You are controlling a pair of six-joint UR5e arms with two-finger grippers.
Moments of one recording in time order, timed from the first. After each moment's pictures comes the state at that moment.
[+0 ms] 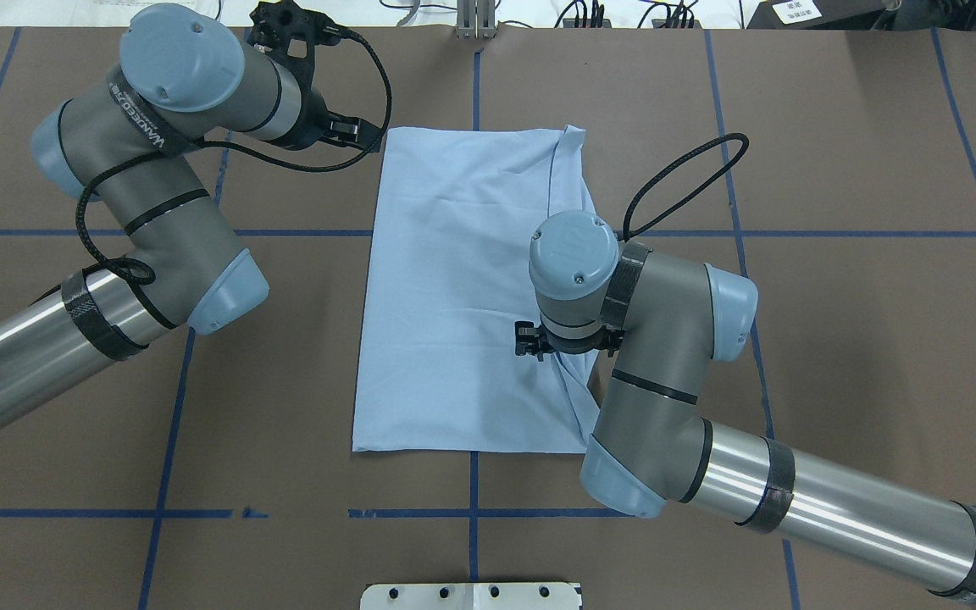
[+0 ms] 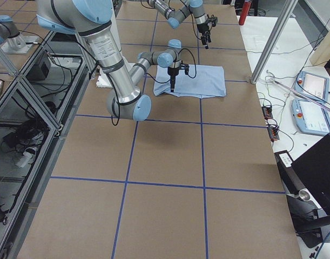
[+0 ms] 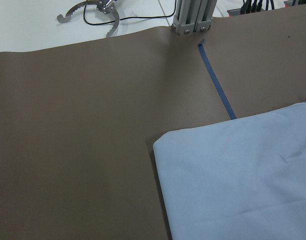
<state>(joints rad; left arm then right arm) -0.79 -2.24 -1.53 -1.97 -1.80 -0.84 0.48 -0.92 1.62 -1.72 1.85 1.16</state>
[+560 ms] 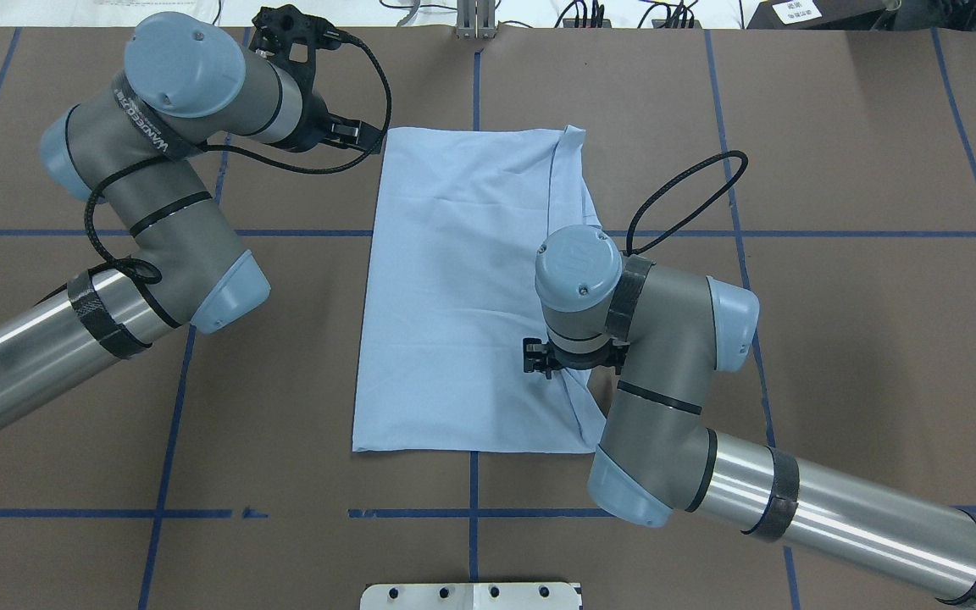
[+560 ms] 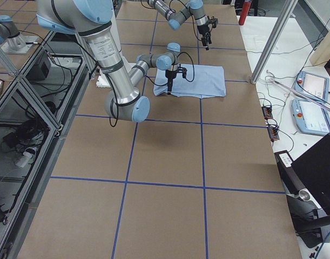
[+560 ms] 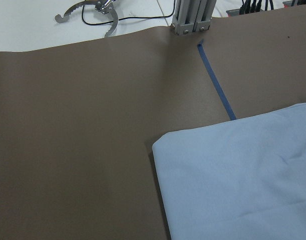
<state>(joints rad) -0.79 -2.24 -1.49 -2.03 -1.80 -0.84 0.47 -0.94 1.62 -1.72 1.89 1.16</state>
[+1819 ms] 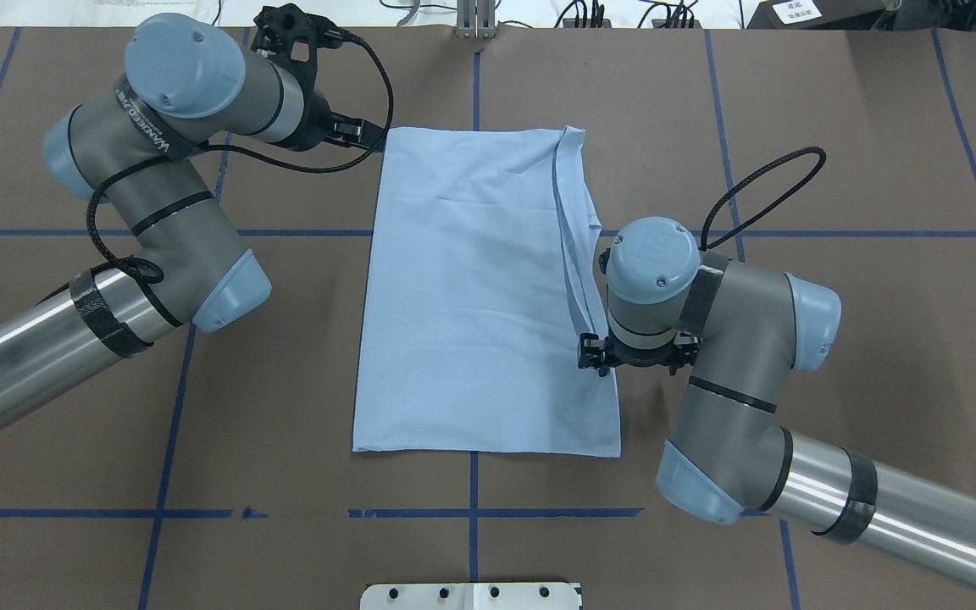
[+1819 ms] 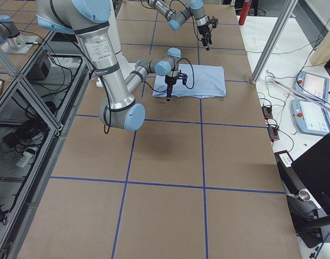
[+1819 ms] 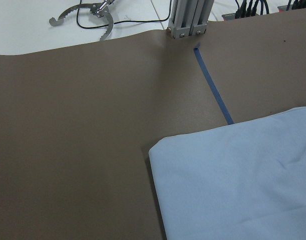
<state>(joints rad) -0.79 -2.25 -1.49 -2.05 -1.81 -0.84 0.51 -1.09 1.74 -1.73 1.91 1.16</state>
